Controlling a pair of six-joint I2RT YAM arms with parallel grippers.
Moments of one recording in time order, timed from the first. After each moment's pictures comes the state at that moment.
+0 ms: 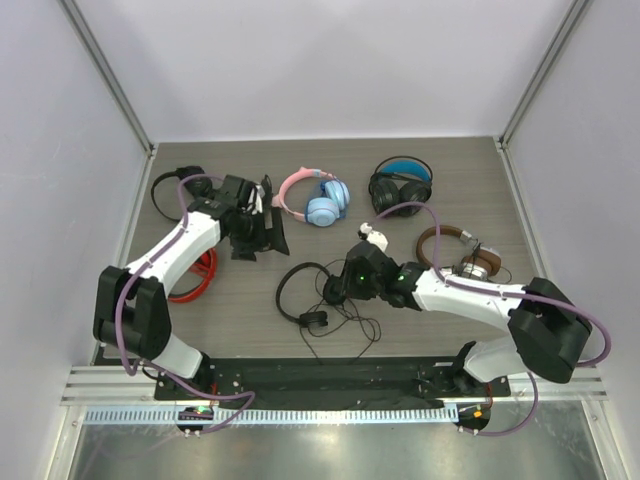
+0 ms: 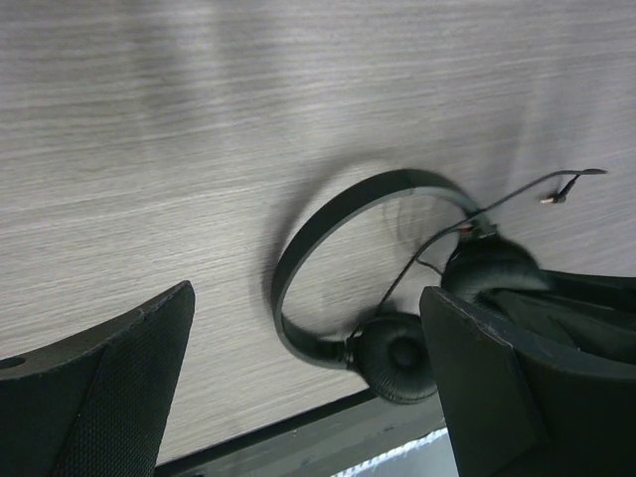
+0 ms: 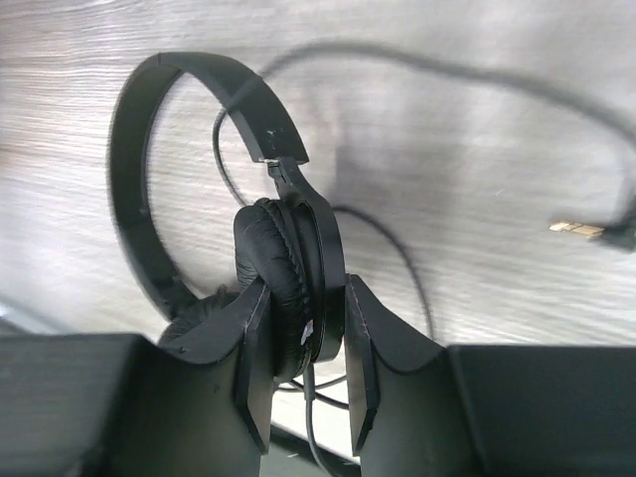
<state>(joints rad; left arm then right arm) -0.33 1.52 1.15 -0.73 0.25 -0.45 0.88 1.37 0.70 -0.16 0.11 0.96</state>
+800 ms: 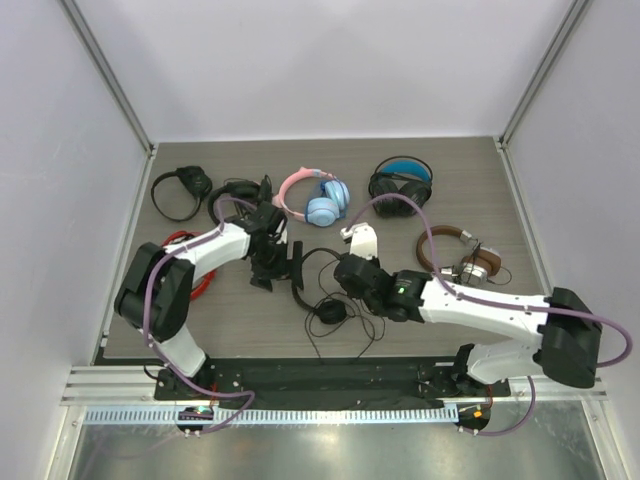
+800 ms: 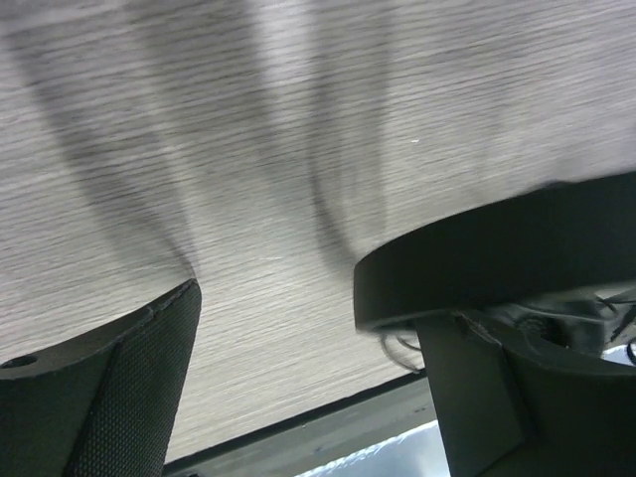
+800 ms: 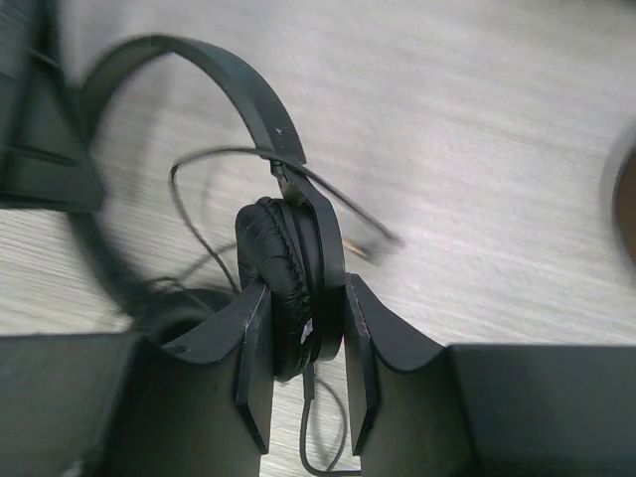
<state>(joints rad) -0.49 1.68 1.02 -0.66 0.26 -0.47 1.09 1.32 0.86 -0.41 0.63 0.57</state>
